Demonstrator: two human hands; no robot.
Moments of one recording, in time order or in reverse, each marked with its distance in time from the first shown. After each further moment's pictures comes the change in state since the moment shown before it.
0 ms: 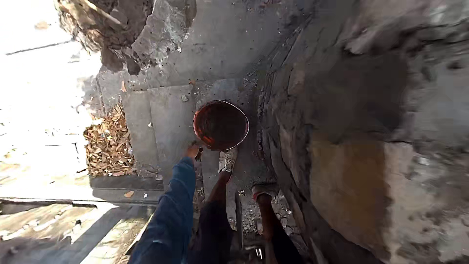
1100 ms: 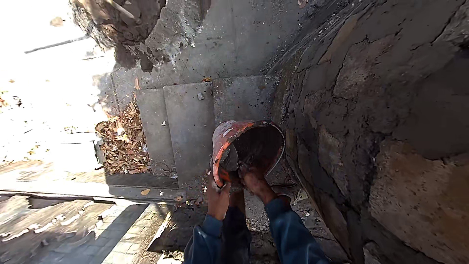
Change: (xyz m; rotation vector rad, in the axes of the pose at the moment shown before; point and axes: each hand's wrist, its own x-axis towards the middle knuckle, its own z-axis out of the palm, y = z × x) left_hand -0.165 -0.039 -0.028 -0.328 0.049 0.358; right_hand 0.218 -0.093 0.073 0.108 -0.292 0.131
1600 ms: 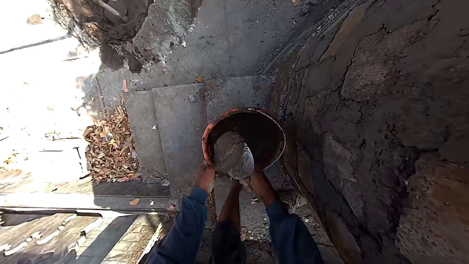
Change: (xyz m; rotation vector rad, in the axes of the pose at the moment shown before) left_hand 0.108 -0.012 0.023 -0.138 -0.094 -0.233; right_hand 0.034 0.021 -0.024 0.557 -0.134 -0.329
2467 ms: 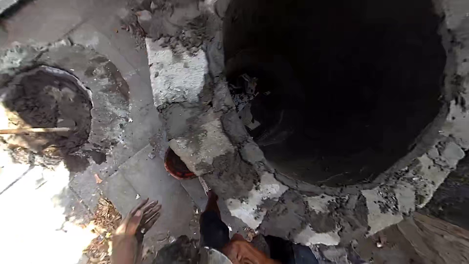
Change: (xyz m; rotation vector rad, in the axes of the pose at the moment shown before) left_hand -0.266 0.151 0.012 0.374 -0.327 0.343; right_hand -0.417 -0.119 0.002 -0.373 0.022 -0.580
